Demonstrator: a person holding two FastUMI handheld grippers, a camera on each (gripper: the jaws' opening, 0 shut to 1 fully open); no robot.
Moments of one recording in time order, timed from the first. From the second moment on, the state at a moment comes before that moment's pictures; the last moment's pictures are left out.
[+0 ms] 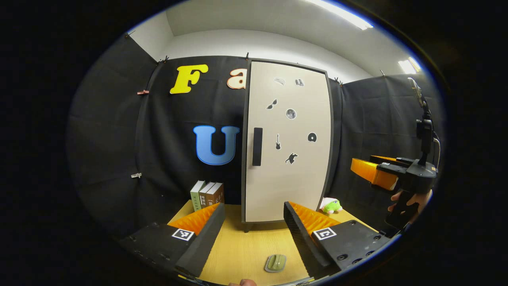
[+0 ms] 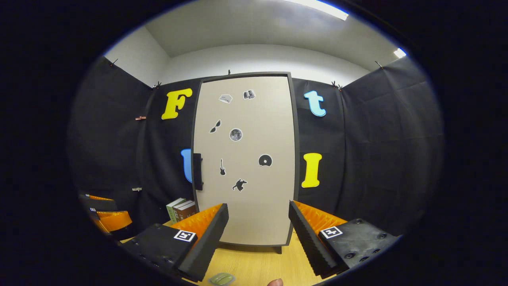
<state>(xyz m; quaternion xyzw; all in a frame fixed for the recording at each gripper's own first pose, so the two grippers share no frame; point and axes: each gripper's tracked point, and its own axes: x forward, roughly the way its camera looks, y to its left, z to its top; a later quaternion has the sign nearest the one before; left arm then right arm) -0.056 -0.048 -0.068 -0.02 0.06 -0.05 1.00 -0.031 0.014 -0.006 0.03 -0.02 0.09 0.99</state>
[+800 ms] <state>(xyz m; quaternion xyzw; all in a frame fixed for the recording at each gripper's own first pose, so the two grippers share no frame) -0.057 -0.056 -0.065 -0.02 0.06 -0.05 1.00 -0.030 0.008 -0.009 0.03 -0.02 0.09 0.99</state>
